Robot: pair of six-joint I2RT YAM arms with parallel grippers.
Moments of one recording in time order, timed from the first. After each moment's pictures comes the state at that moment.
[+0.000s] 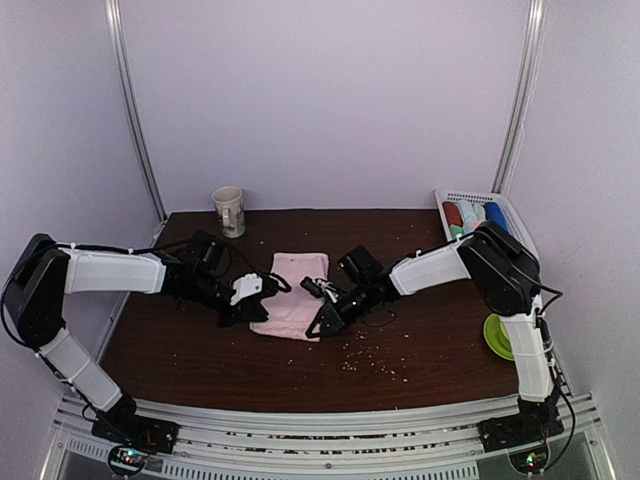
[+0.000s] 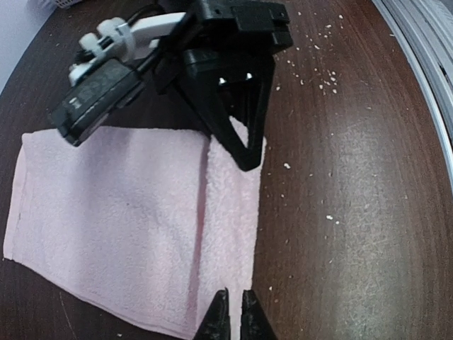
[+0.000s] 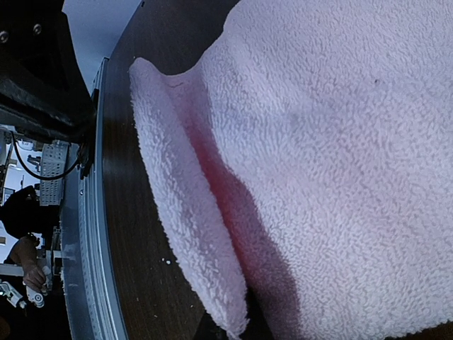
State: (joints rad) left arm -0.54 1.57 0.87 -0.26 0.57 0.85; right arm 0.75 2.23 1.40 -0.12 -0.82 0.19
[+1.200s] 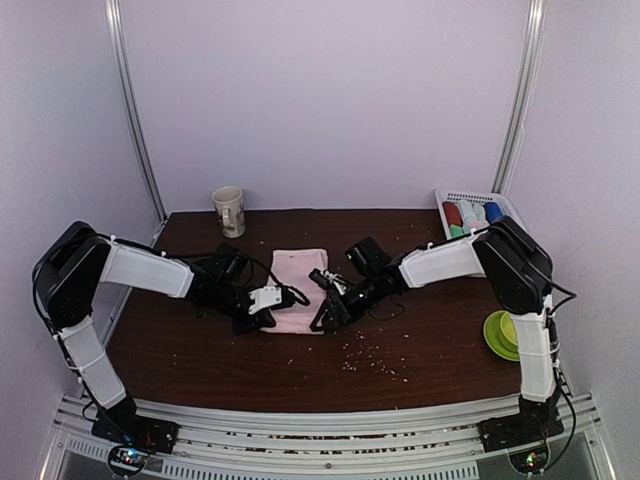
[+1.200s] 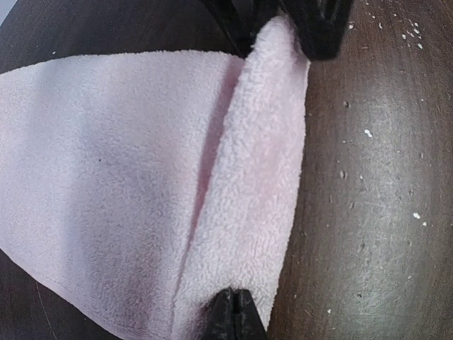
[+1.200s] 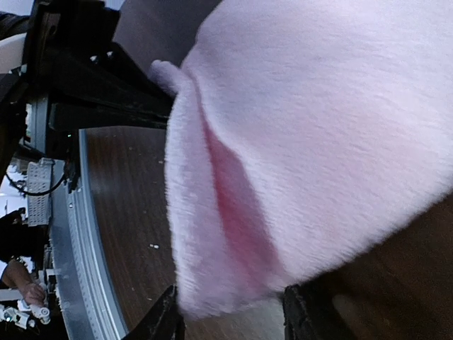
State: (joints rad) left arm -0.61 1.77 0.91 -0.16 0.34 0.77; right arm 0.72 2.15 1.38 -0.19 -0.76 0.21
